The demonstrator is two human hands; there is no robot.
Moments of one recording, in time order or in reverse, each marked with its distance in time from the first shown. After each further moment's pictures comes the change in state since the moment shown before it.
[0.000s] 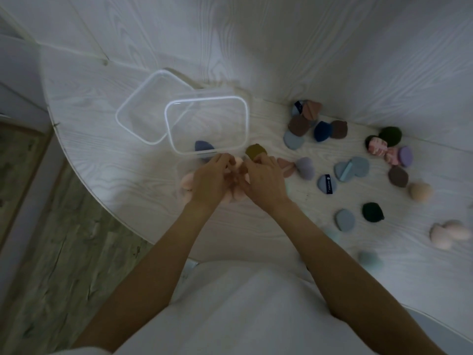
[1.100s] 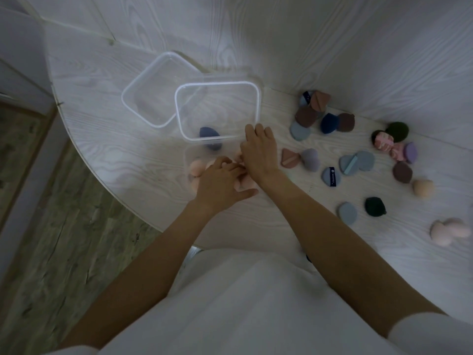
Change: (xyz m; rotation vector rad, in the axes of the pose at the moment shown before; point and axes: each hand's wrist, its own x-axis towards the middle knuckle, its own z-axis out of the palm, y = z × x) left_hand -0.030 -0.009 0.012 0.211 -0.143 0.160; right_hand 0.036 -0.013 0.010 -0.356 -0.298 -0.088
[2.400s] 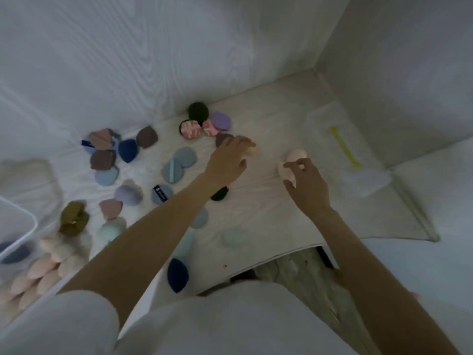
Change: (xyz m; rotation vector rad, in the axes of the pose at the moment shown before) left_hand 0.155 0.351 0.193 -0.039 -0.372 0.657; right_hand -0.368 0.326 0.071 0.496 -0.003 1.001
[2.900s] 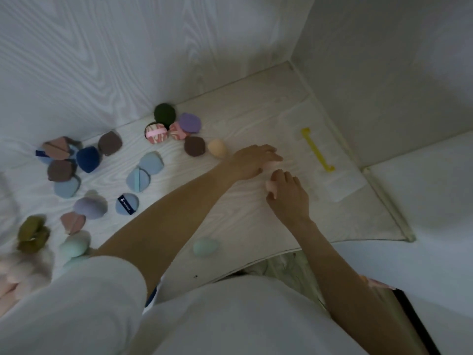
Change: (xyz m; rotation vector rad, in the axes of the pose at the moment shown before) left_hand 0.091 0.064 0.057 0.083 -0.478 0.185; right_hand 0.000 0.035 0.011 -0.003 -0.050 0.066
